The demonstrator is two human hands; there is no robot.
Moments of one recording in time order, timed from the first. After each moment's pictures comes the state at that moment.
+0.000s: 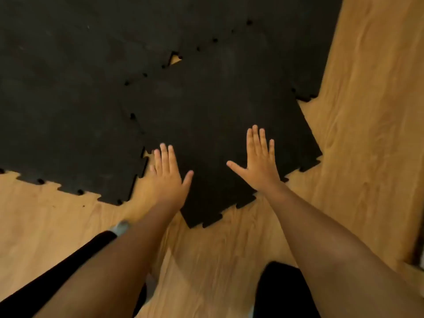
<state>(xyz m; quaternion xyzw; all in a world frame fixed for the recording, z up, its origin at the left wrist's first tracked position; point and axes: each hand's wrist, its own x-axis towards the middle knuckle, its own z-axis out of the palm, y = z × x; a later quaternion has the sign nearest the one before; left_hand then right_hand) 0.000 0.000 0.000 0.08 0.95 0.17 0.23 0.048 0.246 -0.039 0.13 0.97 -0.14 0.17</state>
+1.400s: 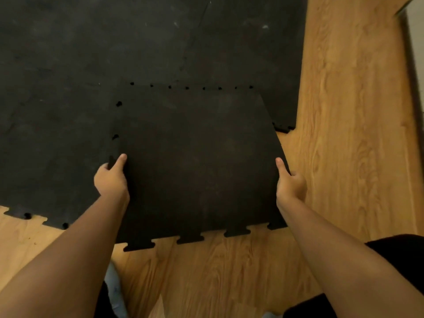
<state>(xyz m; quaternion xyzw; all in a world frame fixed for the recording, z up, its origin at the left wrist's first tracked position) -0.087 -0.040 0.025 -0.40 0.74 0.54 0.07 0.075 0.315 -0.027 0.64 0.64 -0.42 -0.09</state>
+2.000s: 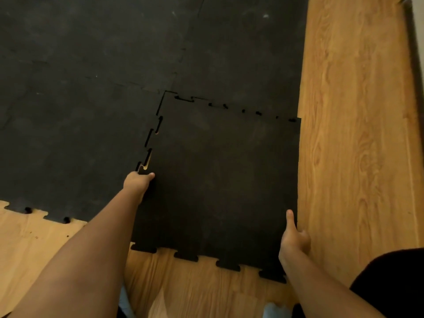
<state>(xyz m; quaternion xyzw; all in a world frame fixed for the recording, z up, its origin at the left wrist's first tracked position) -0.073 -0.024 -0.012 -0.30 0.82 0.37 0.31 0.197 0.261 -0.052 0.78 0.46 -0.41 -0.09</state>
